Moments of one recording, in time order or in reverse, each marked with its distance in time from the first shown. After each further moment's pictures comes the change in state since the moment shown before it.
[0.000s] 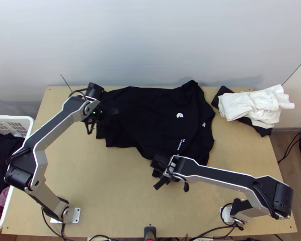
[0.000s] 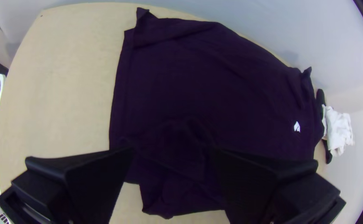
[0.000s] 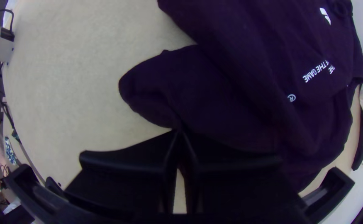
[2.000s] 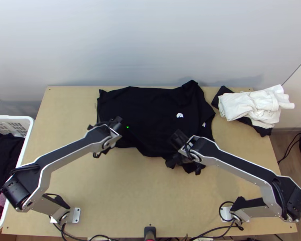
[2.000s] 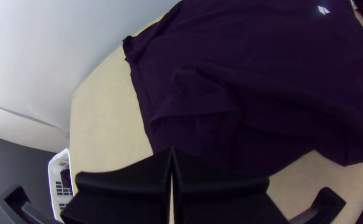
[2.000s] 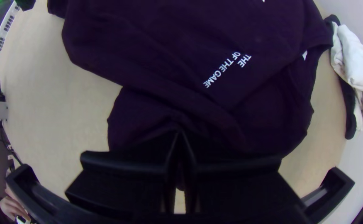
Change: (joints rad) left arm -0.336 -0.102 -0.354 0.193 -0.633 0.357; right arm -0.261 -0.100 0.054 -0.126 0.031 -0.007
